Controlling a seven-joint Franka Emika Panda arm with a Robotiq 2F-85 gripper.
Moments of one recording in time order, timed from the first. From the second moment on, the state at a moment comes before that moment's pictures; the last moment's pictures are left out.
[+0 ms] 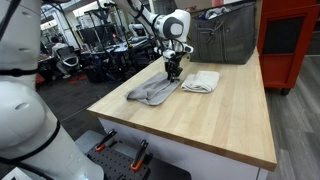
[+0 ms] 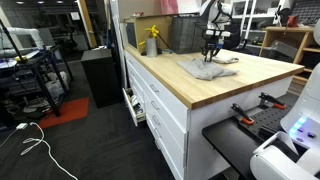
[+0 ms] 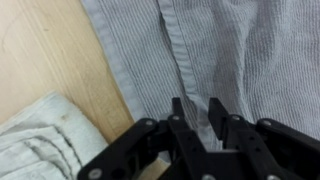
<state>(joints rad) -0.16 0.51 -0.08 -1.78 0.30 2.03 0.09</state>
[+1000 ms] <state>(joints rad) -0.13 0.48 -0.04 -1.79 0.37 2.03 0.13</state>
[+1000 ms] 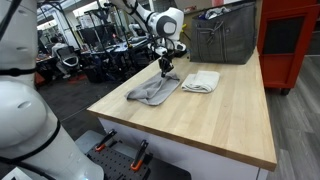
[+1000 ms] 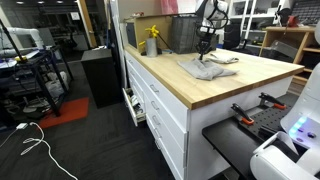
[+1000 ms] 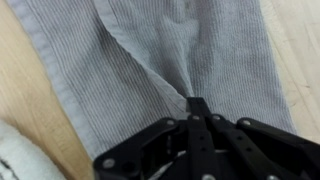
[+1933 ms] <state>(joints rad) 0.03 0.32 0.00 -1.87 0.35 2.00 0.28</state>
